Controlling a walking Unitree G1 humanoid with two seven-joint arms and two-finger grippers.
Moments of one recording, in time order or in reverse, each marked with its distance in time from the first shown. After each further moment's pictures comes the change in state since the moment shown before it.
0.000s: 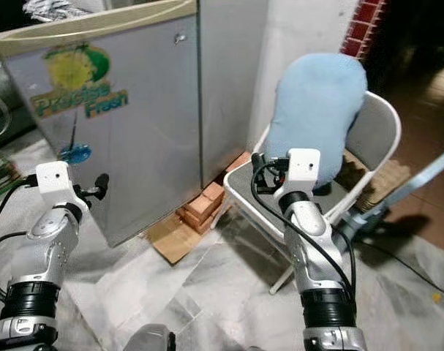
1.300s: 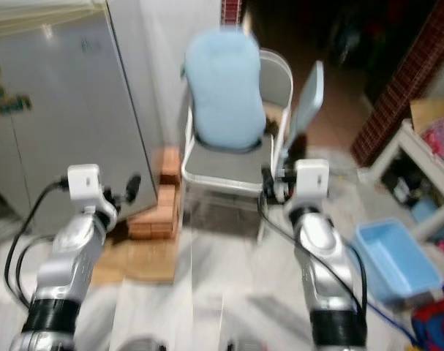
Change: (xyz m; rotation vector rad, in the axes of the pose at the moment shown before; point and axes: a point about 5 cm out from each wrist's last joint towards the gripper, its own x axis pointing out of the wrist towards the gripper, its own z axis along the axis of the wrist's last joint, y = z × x) left arm -0.015 -0.047 -0.007 -0.013 -0.047 -0.194; right arm -0.015 -0.010 -0.008 -0.078 0.017 -0.026
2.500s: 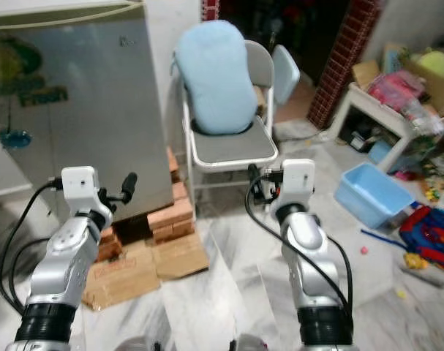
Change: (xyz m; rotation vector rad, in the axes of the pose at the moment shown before) left arm -0.006 -0.011 0.003 0.010 -0.051 -0.049; right arm 0.006 0.013 0.005 0.013 -0.017 0.031
